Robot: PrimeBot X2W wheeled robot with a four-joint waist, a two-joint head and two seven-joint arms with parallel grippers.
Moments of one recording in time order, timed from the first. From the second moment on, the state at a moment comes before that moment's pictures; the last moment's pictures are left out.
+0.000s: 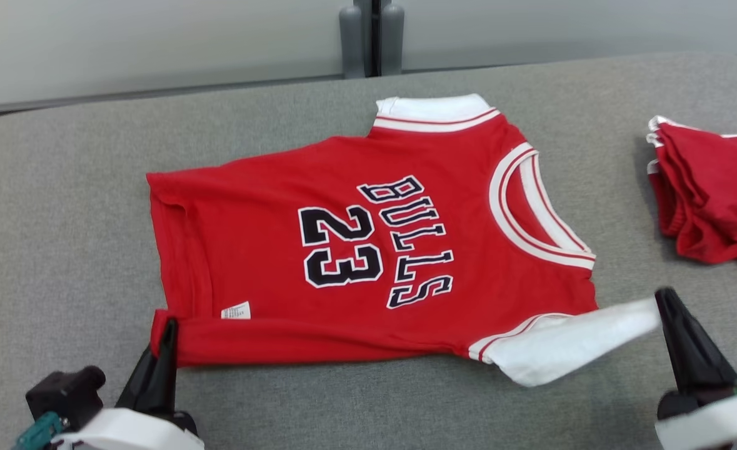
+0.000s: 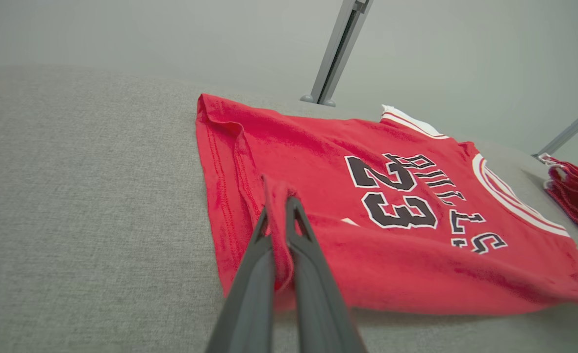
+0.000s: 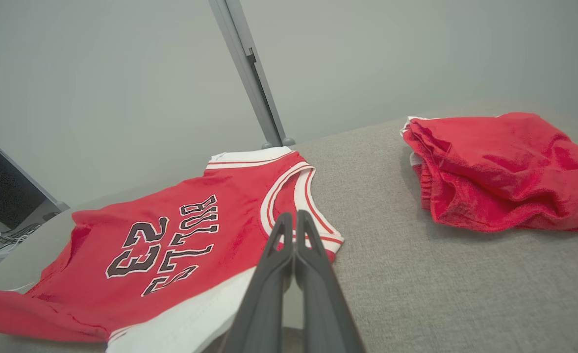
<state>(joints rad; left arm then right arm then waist) 0.15 0.12 -0.03 -0.10 -0.43 -0.03 0.03 0.19 -0.23 0.02 -0.21 0.54 0.13 0.08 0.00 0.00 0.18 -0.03</state>
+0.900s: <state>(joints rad) -0.13 0.08 -0.08 0.15 -0.49 -0.08 -0.11 -0.52 -0.40 0.36 0.36 0.71 0.13 -0.17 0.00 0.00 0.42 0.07</state>
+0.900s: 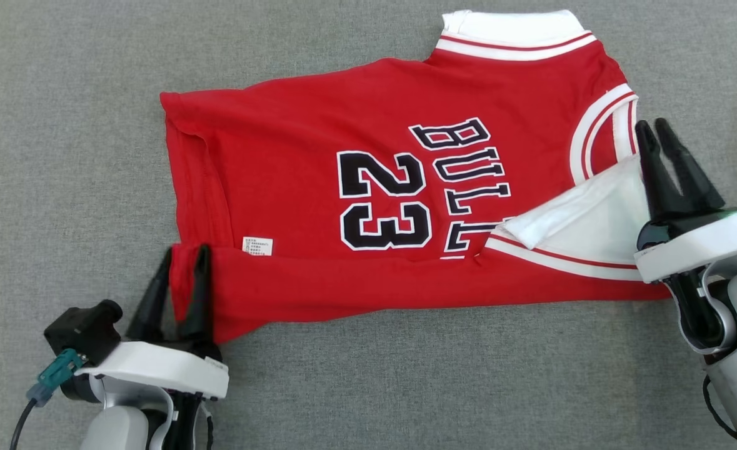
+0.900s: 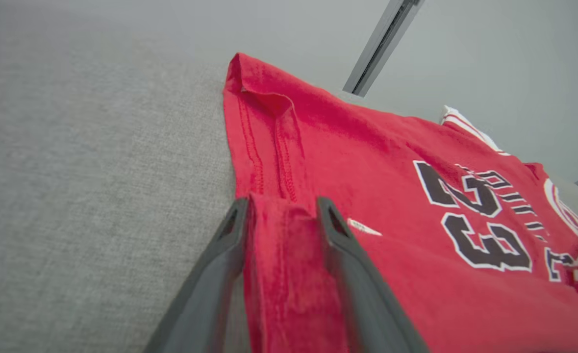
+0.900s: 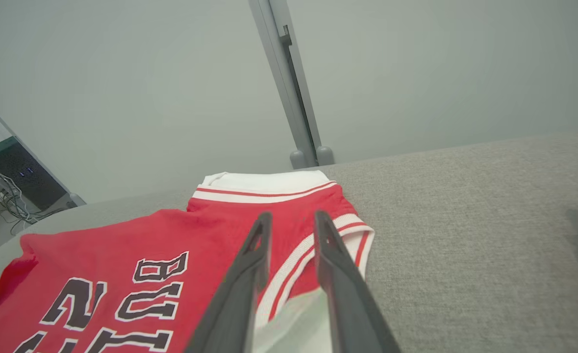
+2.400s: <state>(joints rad) 0.05 0.09 -0.09 0.10 -0.28 0.05 -0.22 0.06 -0.21 0.05 -0.03 0.32 0.13 -0.15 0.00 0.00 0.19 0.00</state>
